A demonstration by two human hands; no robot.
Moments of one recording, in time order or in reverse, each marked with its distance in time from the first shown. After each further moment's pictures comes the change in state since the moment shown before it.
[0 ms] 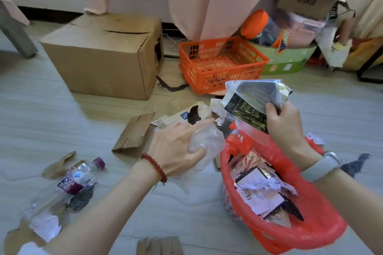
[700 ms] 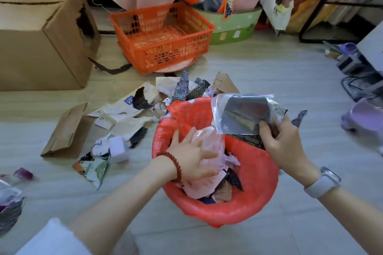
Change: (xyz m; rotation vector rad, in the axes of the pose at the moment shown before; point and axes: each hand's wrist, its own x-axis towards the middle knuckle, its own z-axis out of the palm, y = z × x) left_hand 0.046 0.111 0.122 0.124 -0.882 0.222; right_hand -0.044 0.121 -0.105 -0.062 0.046 -0.089
